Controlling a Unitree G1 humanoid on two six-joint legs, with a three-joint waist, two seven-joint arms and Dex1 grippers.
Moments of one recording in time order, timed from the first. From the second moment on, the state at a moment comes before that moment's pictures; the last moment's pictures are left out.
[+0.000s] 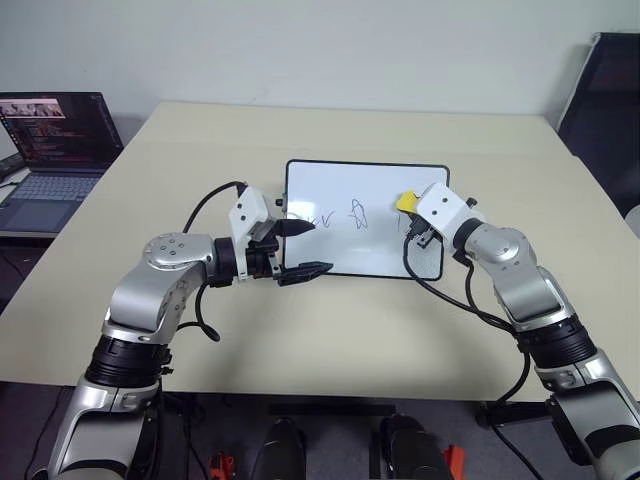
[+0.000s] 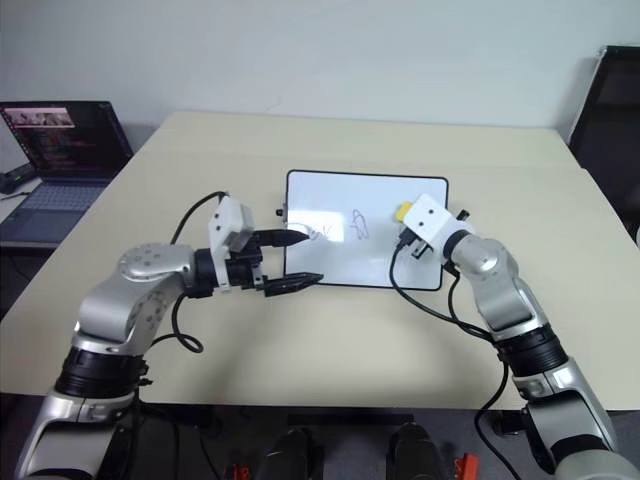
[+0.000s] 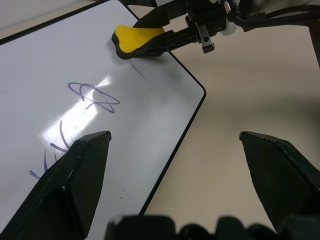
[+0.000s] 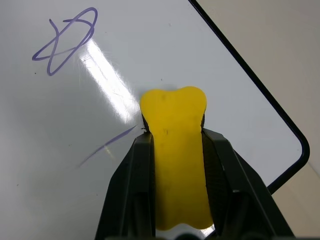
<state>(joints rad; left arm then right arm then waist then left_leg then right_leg) -0.53 0.64 -0.05 -0.11 -0.43 0.52 -1.03 -0.64 -0.53 0.26 0.01 -0.18 0.41 0.49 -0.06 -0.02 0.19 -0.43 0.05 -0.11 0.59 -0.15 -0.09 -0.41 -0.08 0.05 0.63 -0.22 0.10</state>
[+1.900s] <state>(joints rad) -0.40 0.70 0.19 -0.04 -0.54 0.50 -1.02 -0.30 -0.33 -0.06 -0.47 0.26 0.75 0.55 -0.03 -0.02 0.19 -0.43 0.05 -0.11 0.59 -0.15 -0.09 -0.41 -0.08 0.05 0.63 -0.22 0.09</state>
